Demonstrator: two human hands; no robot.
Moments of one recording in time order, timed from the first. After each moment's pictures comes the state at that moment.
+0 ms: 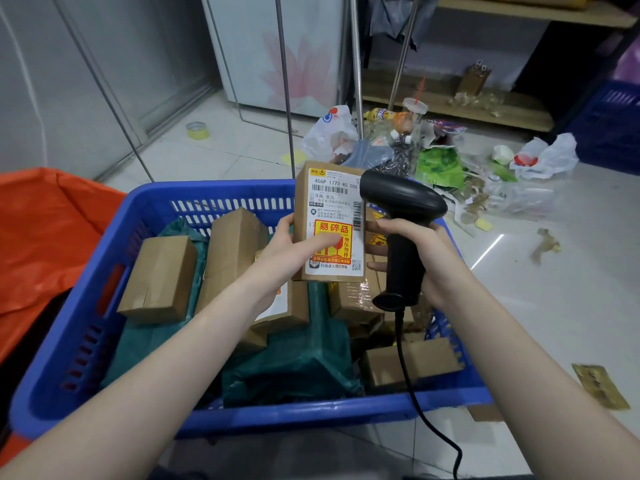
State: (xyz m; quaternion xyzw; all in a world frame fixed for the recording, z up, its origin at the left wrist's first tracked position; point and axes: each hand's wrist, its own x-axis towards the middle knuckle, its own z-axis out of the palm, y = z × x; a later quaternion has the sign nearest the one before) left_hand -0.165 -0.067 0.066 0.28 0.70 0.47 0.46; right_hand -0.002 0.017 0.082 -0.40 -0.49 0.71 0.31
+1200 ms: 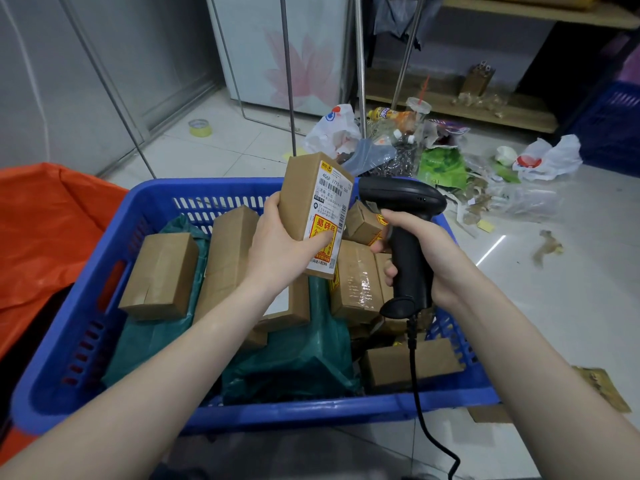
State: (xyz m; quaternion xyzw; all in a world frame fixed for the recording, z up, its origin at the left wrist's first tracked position) left_hand -0.166 -0.071 0.065 0.35 0.79 0.45 0.22; right_hand -0.004 0.008 0.099 -0.43 -0.46 0.74 0.24
